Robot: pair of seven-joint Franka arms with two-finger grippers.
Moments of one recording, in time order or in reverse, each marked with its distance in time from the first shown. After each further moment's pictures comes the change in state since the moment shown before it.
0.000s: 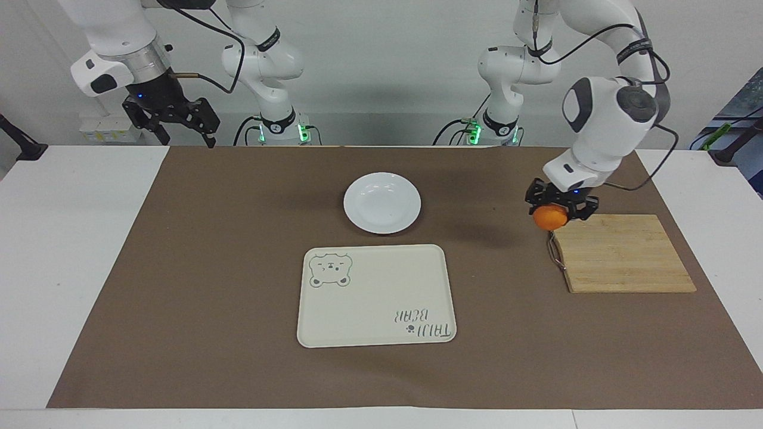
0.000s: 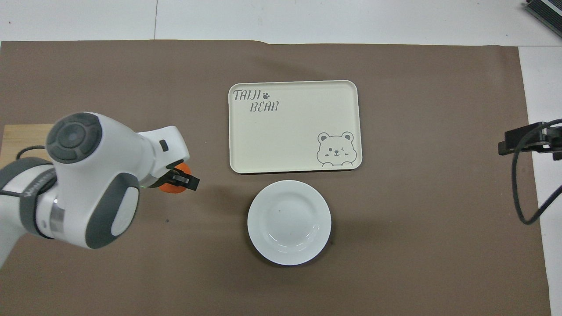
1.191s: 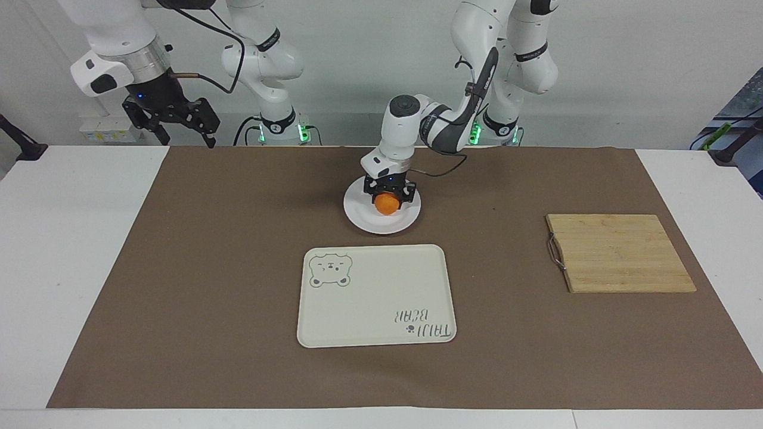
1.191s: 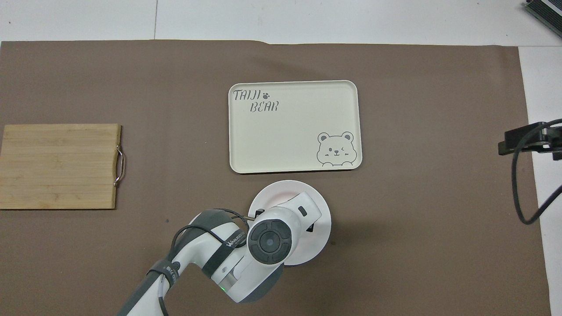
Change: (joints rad) left arm -0.445 0.215 0.001 -0.077 0.000 0.457 -0.587; right arm 0.000 0.000 0.000 0.000 0.000 0.000 0.000
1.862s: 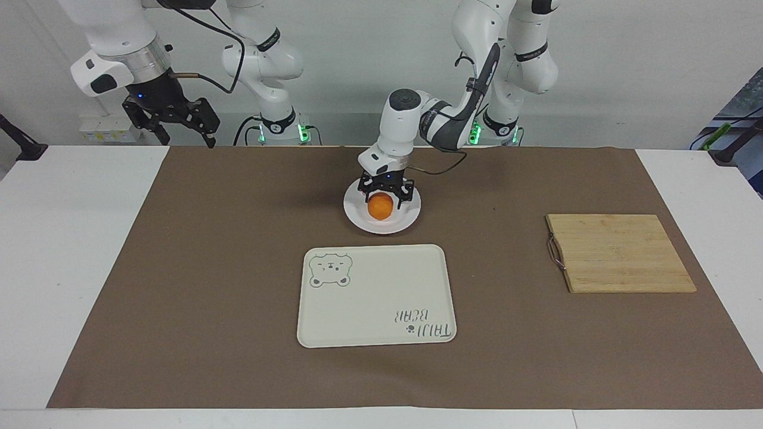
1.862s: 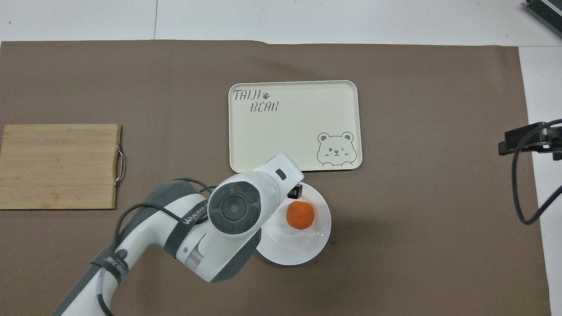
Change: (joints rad) left arm 0.127 -0.083 0.034 0.144 0.043 -0.166 0.046; right arm 0.000 0.000 0.000 0.000 0.000 0.000 0.000
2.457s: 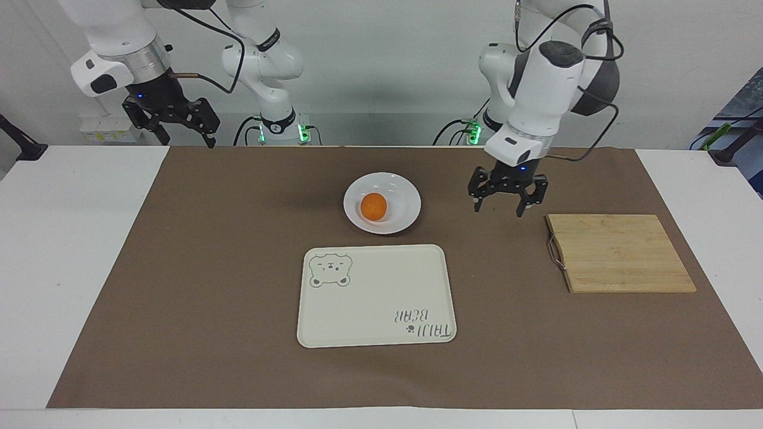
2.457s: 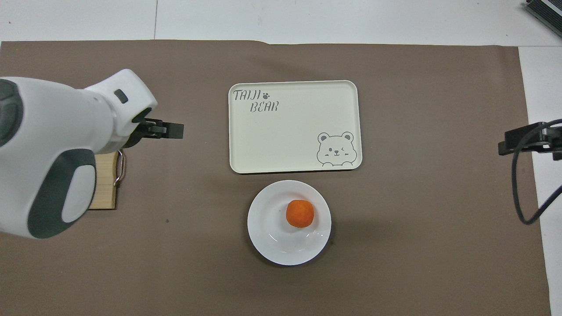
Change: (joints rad) left arm 0.396 -0.128 0.007 0.181 0.005 -0.277 0.425; right arm 0.000 0.000 0.000 0.000 0.000 0.000 0.000
